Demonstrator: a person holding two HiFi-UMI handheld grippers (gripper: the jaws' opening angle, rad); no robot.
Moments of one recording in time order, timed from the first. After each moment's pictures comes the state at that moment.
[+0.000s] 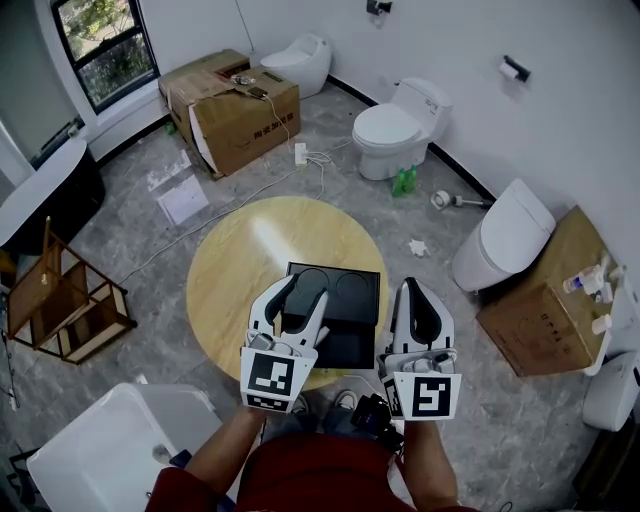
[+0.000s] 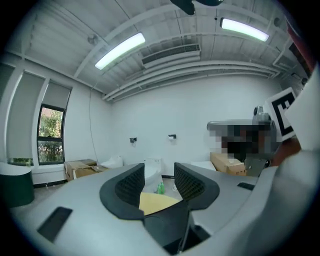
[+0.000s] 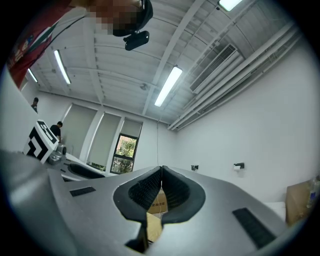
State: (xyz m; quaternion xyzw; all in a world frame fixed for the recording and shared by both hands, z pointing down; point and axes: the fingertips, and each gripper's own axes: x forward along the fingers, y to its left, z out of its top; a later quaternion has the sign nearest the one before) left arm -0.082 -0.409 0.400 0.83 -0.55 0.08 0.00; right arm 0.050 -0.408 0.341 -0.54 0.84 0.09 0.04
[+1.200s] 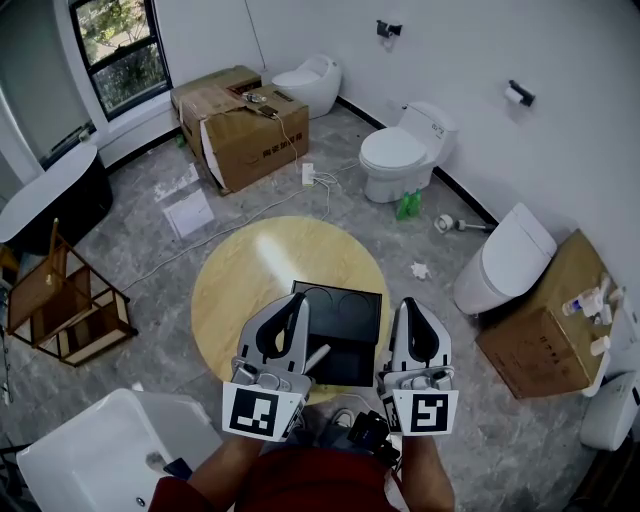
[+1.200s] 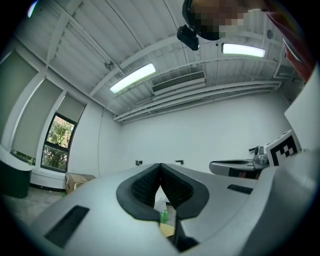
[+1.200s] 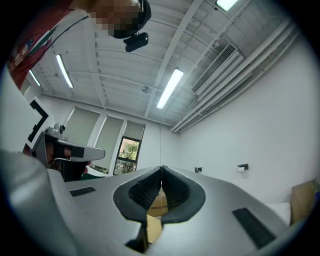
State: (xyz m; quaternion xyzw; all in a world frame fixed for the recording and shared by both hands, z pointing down) left arm -0.100 -0.380 0.312 0.80 -0.59 -0.08 -0.04; right arm 0.044 -0.402 0.327 -0.52 0.84 0.10 0.06
